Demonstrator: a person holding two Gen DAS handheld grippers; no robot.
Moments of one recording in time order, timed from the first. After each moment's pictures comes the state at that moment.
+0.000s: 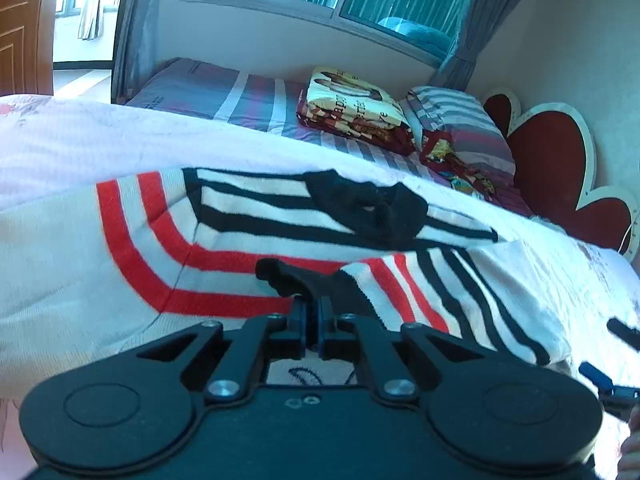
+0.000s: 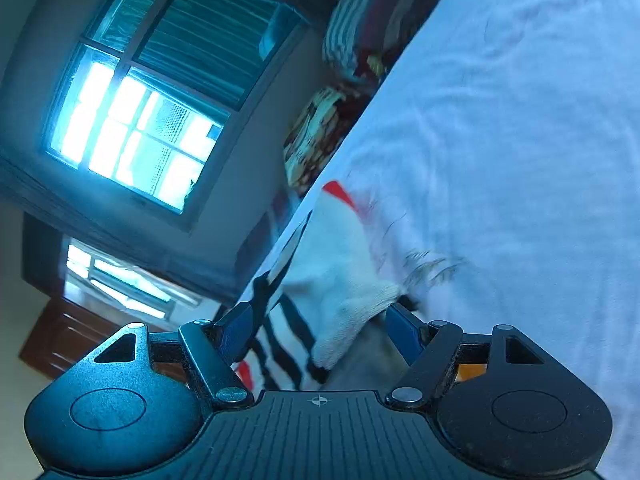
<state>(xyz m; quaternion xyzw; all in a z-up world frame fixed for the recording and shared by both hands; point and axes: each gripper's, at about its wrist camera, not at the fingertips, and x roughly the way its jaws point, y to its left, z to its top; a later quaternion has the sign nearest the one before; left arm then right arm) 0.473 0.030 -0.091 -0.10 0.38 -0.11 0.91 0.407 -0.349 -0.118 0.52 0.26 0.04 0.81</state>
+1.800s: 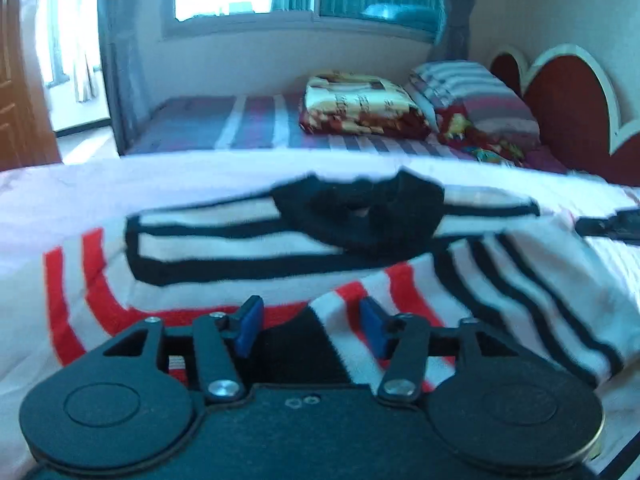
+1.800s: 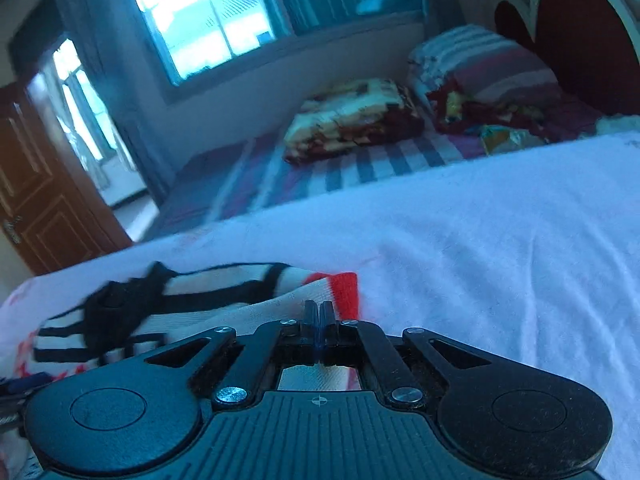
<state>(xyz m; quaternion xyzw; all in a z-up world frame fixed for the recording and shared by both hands) 0.522 -0.030 -0.109 0.01 0.34 -0.07 0.94 0.546 -0.346 -0.104 0.17 0.33 0.07 0.93</state>
